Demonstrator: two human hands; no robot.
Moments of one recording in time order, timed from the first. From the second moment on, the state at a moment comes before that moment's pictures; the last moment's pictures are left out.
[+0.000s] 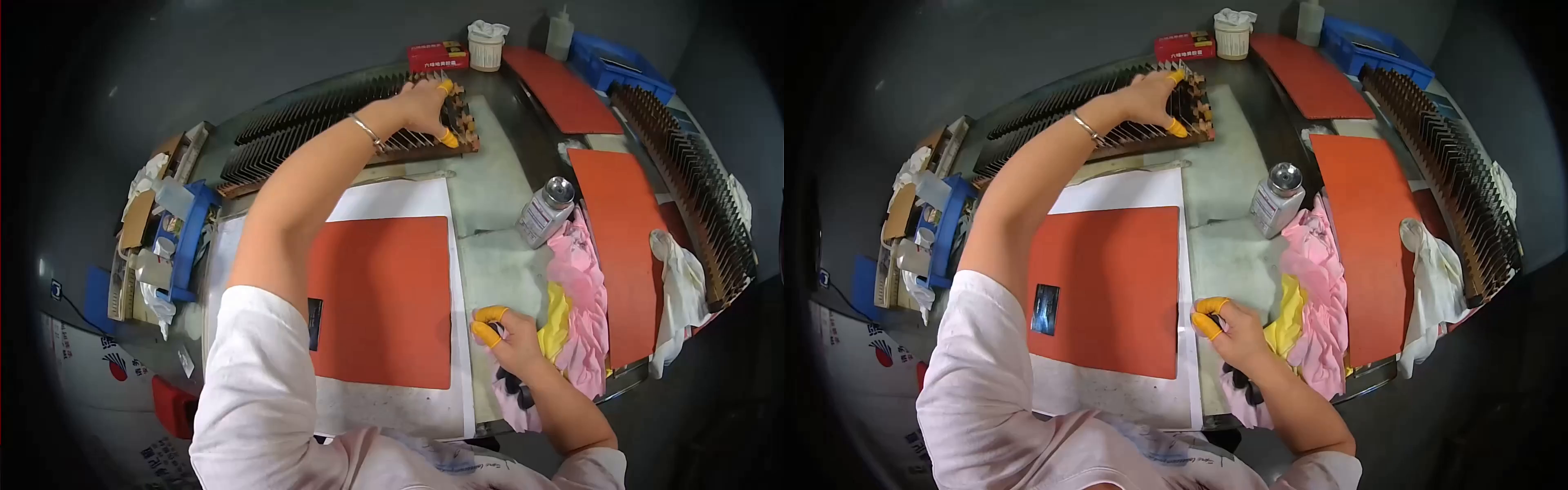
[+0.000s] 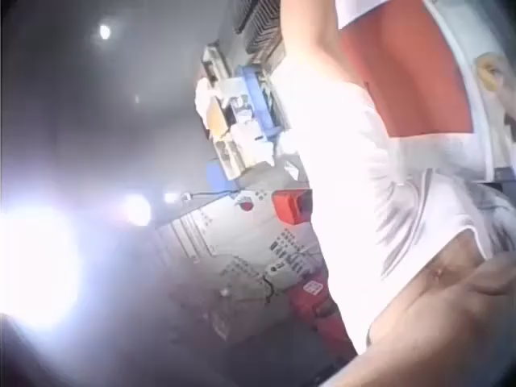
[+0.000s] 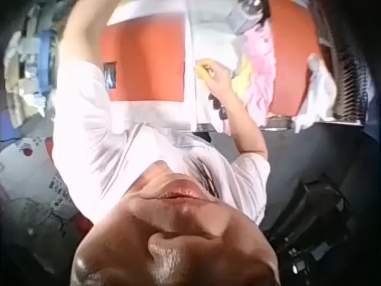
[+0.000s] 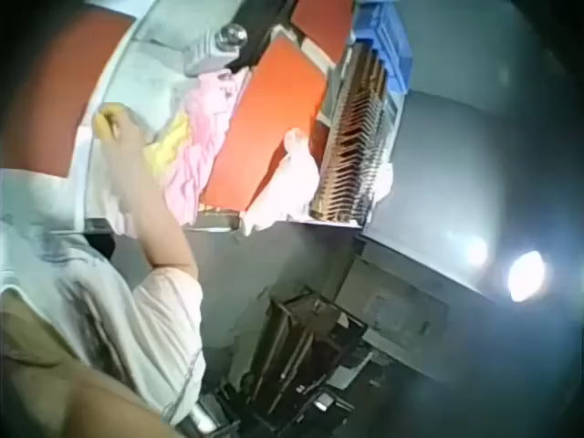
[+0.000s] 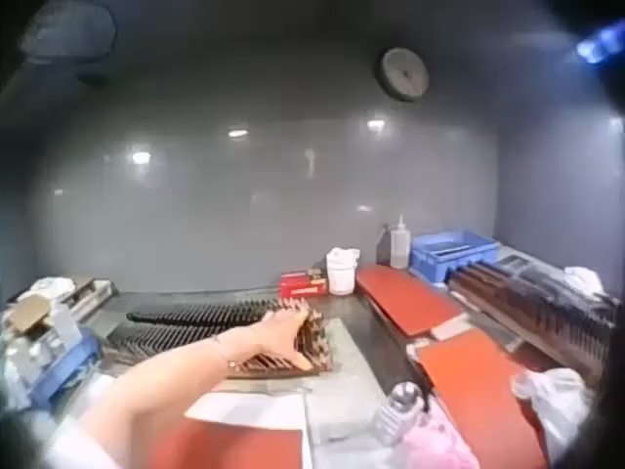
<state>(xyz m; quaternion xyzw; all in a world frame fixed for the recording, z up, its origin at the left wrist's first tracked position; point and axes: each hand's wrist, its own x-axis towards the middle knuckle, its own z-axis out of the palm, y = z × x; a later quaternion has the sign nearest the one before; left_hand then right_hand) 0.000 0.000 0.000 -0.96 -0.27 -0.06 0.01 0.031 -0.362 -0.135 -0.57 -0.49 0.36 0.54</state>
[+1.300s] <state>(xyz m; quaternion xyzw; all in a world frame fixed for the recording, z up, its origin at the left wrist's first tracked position) -0.094 -0.035 0.038 -0.89 -0.42 -0.13 -0.05 0.032 -0.359 -0.132 -0.55 -0.46 0.40 0.57</state>
